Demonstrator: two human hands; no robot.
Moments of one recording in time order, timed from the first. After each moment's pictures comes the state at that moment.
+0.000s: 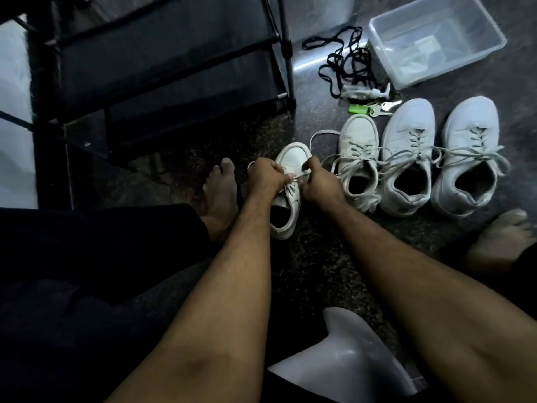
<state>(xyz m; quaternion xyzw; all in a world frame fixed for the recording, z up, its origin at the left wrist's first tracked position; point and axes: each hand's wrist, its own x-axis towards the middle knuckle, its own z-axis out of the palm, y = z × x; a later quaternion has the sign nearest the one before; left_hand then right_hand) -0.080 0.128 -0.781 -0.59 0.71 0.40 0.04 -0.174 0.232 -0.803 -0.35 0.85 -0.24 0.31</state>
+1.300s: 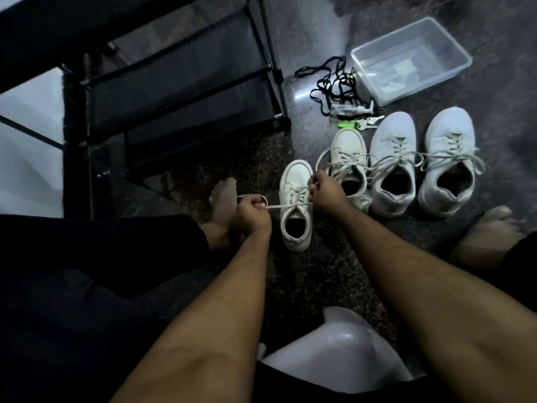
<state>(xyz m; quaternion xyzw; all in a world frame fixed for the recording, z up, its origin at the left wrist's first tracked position) -0.018 0.168 -0.855 -0.66 0.60 0.39 -0.22 -0.189 0.258 -0.823 -0.27 0.81 -0.37 0.37</state>
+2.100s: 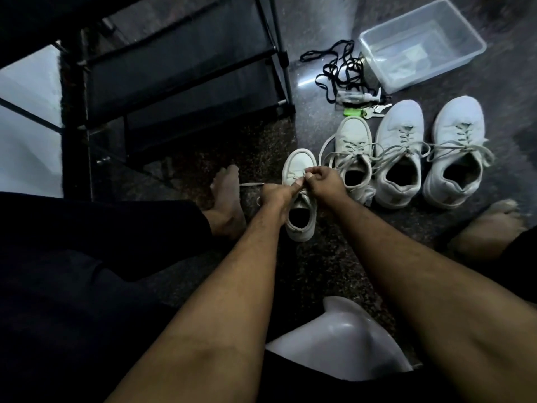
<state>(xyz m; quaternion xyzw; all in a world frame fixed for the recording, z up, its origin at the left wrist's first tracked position) -0.068 0.194 -0.797 -0.65 0.41 0.63 -0.11 -0.166 0.257 -0.793 -0.15 0.74 -0.50 0.42</state>
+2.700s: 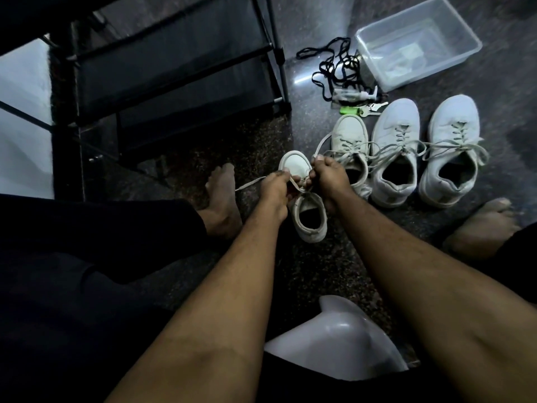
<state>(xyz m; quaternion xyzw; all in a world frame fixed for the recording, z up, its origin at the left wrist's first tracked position) -0.082 0.197 -0.769 -0.59 0.33 0.72 -0.17 -0.173 0.255 -0.775 0.02 0.61 -0.64 0.47</state>
